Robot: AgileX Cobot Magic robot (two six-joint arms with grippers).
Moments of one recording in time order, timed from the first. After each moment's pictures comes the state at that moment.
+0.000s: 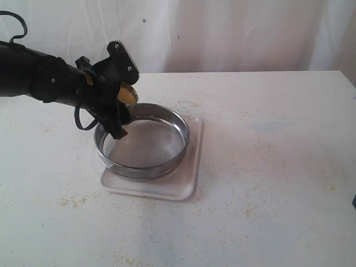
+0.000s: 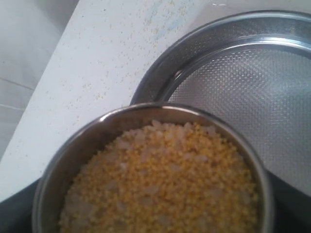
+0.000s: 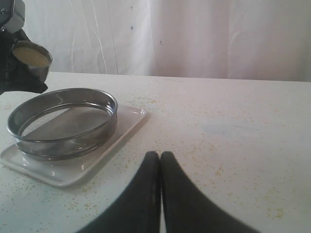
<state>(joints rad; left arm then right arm) -0.35 1.73 -1.16 0.03 0.22 0.70 0.34 0.01 -0.01 0.01 0.19 0.03</state>
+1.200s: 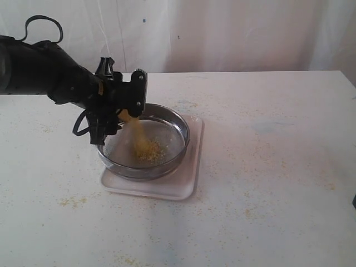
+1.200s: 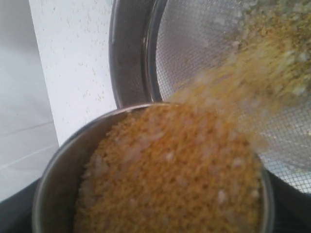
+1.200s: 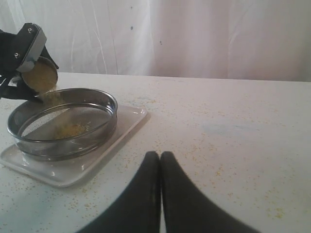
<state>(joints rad) -0.38 1.84 -1.26 0.45 0.35 0.87 0.34 0.01 -0.01 0.01 0.19 0.03</state>
